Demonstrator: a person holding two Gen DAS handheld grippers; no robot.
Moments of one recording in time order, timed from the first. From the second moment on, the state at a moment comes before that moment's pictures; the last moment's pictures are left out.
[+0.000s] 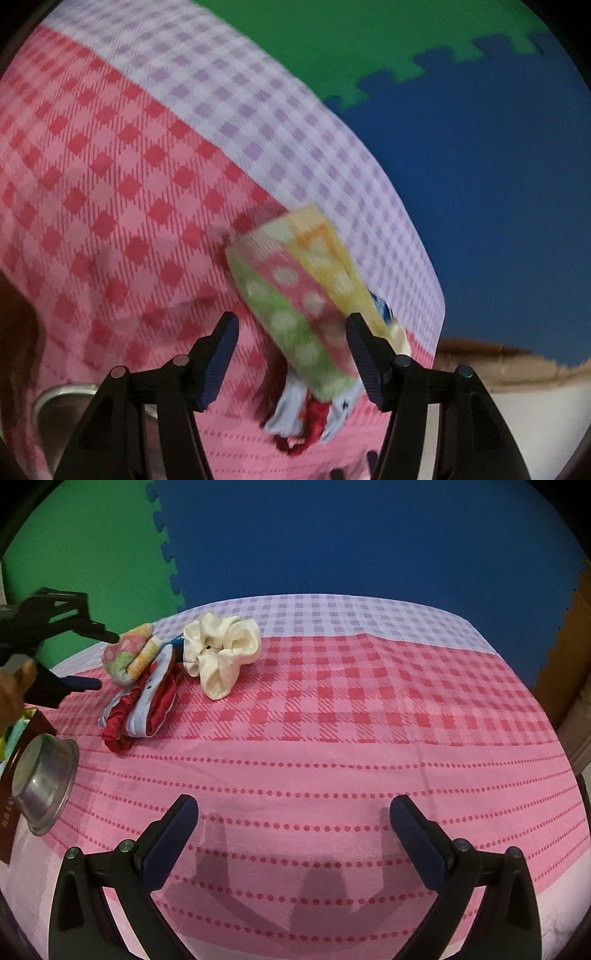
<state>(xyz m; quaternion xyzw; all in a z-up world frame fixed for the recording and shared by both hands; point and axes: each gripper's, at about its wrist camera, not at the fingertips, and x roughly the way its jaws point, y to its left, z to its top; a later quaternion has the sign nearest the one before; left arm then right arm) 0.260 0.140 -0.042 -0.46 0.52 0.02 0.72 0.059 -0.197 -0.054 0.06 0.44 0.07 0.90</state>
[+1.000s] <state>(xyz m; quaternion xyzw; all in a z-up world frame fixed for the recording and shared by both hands) 0.131 0.105 0.044 -0.37 0.44 -0.09 0.82 0.052 -0.202 -0.046 0.08 0.42 0.06 0.90</state>
